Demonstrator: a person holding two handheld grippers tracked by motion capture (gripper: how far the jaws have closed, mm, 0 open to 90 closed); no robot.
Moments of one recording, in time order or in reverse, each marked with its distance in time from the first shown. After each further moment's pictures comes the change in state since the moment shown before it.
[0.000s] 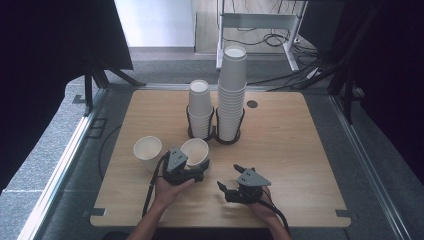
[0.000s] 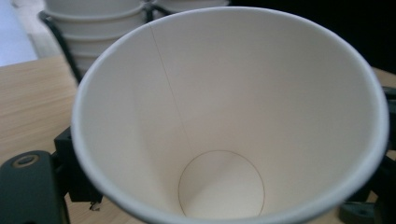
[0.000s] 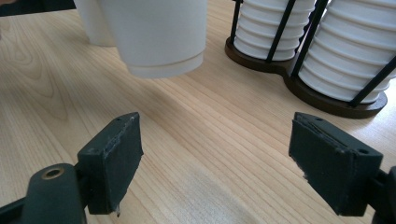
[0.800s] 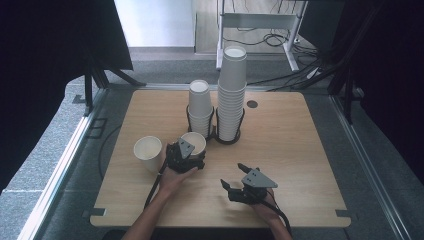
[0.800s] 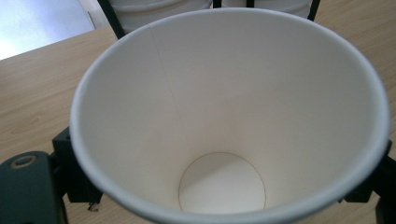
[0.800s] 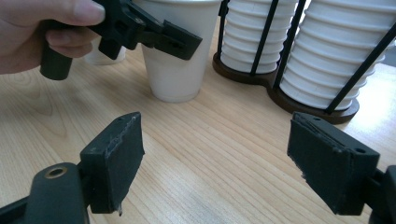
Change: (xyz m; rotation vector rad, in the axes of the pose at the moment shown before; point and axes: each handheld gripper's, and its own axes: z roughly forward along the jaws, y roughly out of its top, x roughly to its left) left arm 0.018 -0.007 0.051 0.142 0.202 0.079; right arm -0.002 0.004 -0.014 -0.054 -0.038 0.028
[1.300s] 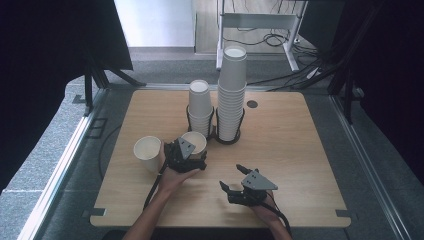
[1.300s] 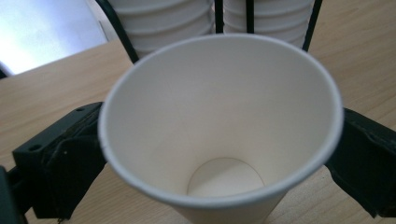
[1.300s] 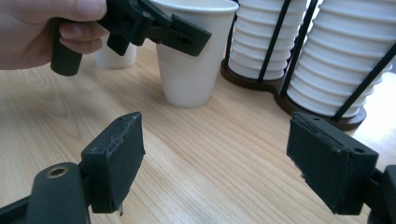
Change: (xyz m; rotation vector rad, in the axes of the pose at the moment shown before) left arm -0.005 0.009 -0.015 -0.029 0.046 0.017; right arm 0.005 0.002 -0.004 -0.022 0.022 -0.015
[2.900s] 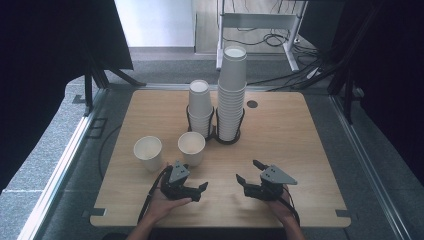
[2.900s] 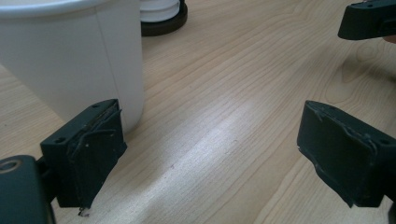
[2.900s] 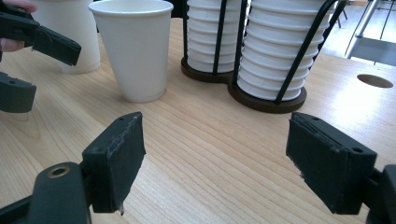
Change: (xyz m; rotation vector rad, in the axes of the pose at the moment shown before) left arm -0.011 -0.040 -0.053 0.086 -0.394 -0.035; right arm -0.041 -0.003 -0.024 0.005 -0.060 0.067
